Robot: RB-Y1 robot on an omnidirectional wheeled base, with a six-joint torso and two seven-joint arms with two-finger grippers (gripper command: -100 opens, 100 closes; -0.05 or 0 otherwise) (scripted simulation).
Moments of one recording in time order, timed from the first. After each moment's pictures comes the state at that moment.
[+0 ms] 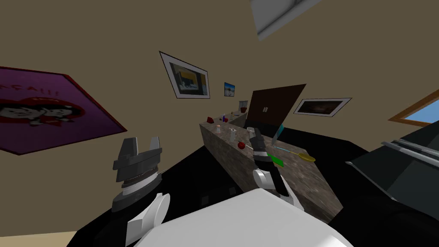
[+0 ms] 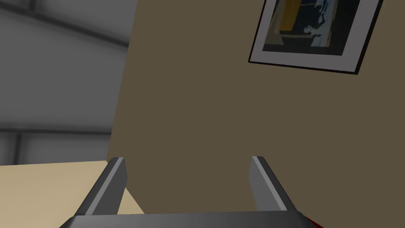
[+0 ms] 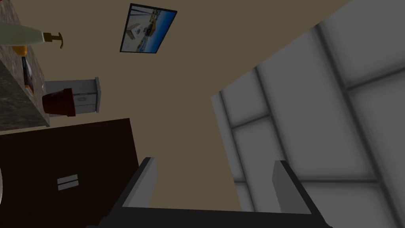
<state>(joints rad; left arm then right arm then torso) 0.51 0.05 0.01 -2.39 0.06 -0.59 -0.13 0.54 0.01 -0.07 -2.28 -0.10 -0.41 0.17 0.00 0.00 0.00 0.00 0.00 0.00</state>
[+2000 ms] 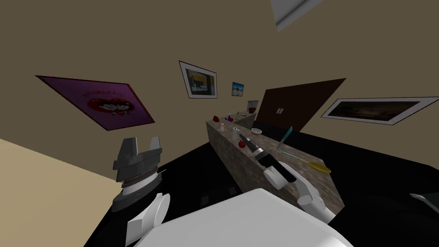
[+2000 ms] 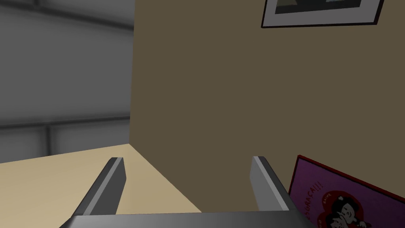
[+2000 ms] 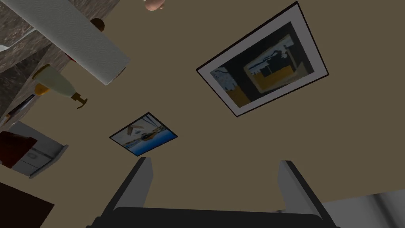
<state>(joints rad) 0.51 0.05 0.01 -2.39 0.06 -0.59 -0.13 0.53 -0.56 -0.02 -2.26 -0.20 -0.11 0.56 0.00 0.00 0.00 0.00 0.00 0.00</state>
